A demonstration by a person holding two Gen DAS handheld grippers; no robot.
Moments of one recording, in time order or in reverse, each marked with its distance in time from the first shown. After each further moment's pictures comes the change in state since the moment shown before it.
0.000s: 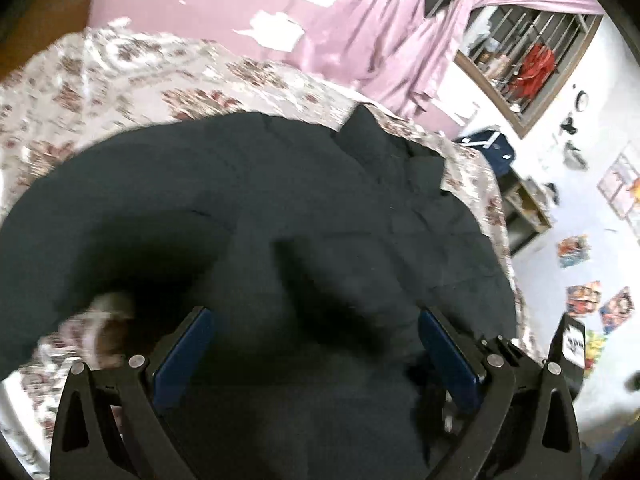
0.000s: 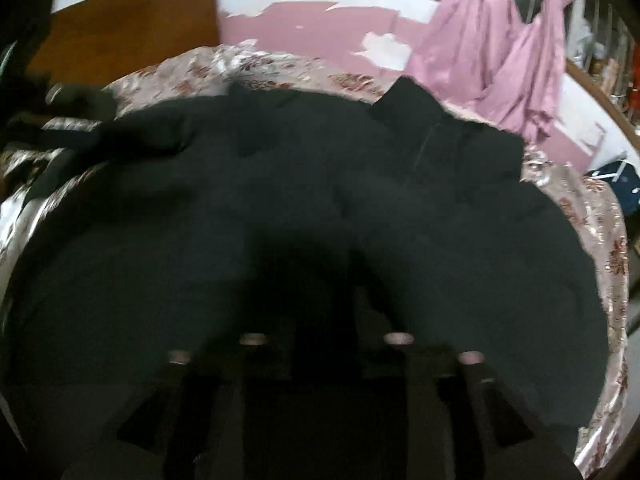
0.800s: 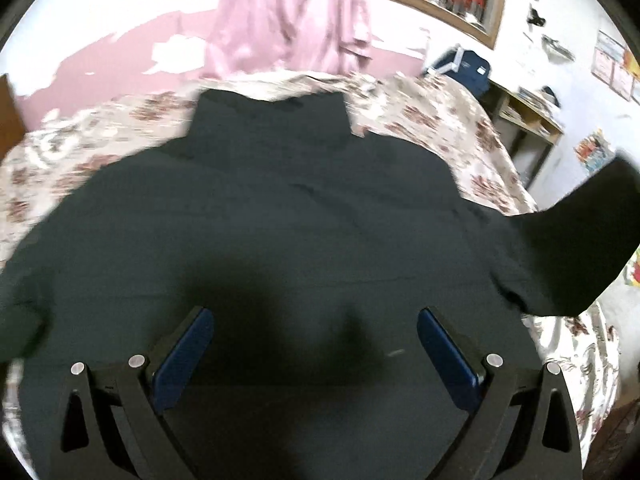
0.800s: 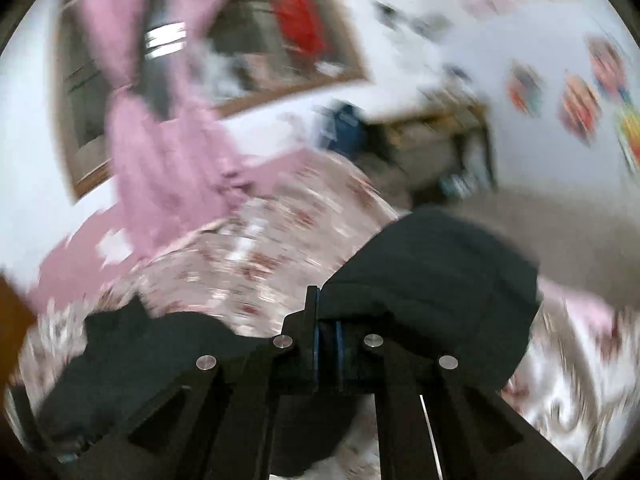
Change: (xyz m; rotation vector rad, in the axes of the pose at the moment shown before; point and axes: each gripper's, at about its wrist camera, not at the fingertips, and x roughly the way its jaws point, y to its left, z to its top) left arm 0.087 -0.188 -0.009 0.325 0.020 0.200; right arm -0.192 -0.334 -0.084 0.714 -0.420 -0.541
